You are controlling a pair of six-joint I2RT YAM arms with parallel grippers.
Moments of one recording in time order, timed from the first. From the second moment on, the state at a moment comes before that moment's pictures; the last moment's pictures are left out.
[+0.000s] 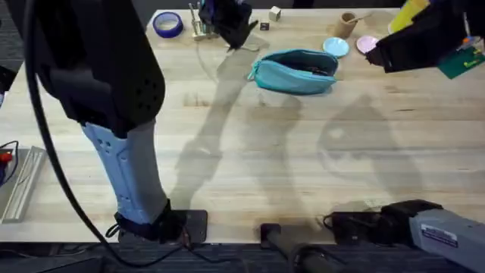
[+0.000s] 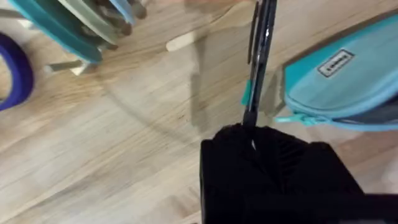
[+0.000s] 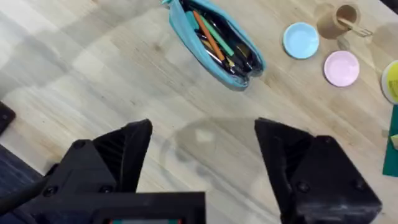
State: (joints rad) left arm -0.31 2.11 1.99 -1.14 0.08 0.18; right arm 0.16 1.25 1.71 -1.43 -0.22 -0.42
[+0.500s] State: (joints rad) left arm -0.30 2.11 2.24 -1.27 0.43 0.40; right arm 0.16 1.25 1.71 -1.43 -0.22 -0.42
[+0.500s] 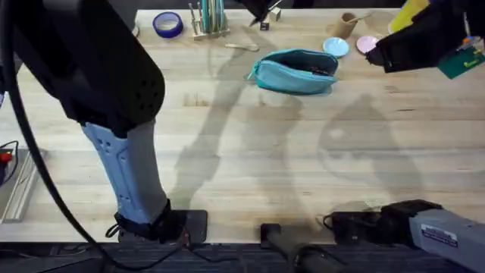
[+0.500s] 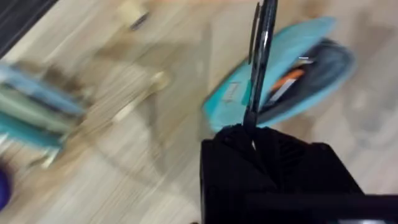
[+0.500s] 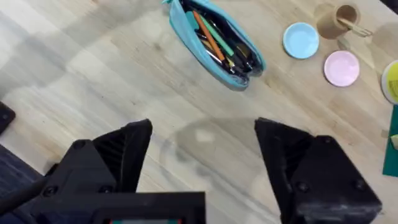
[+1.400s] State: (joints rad) left arm -0.41 2.11 2.24 -1.41 0.83 1.03; right arm 0.16 1.25 1.71 -1.43 -0.22 -0.42
